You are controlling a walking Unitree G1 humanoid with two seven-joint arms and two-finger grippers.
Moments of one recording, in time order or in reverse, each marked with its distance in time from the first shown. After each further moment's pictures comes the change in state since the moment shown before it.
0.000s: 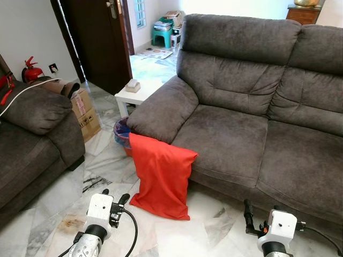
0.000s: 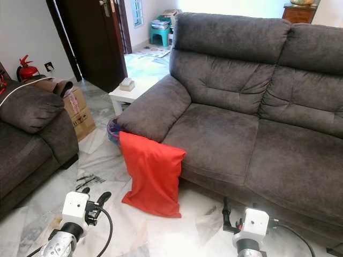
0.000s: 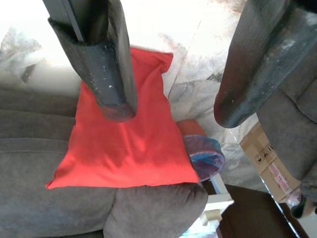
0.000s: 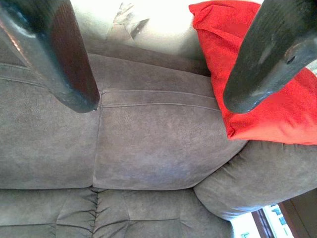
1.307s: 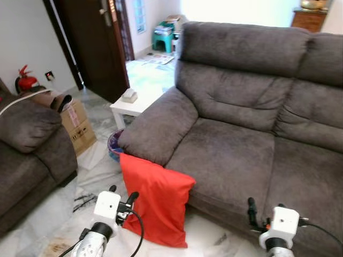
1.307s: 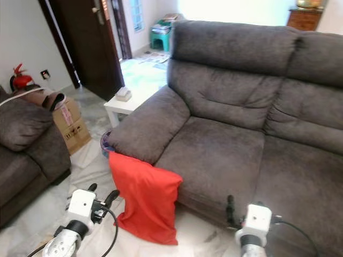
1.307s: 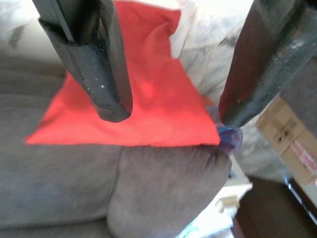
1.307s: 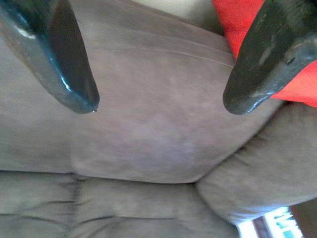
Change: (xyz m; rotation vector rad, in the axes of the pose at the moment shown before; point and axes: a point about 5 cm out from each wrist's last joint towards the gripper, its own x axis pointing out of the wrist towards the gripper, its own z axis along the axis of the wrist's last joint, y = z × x) left arm -0.003 -0.004 0.005 0.021 -0.006 -0.044; right arm 0.016 0.014 0.009 -0.041 0.003 0.031
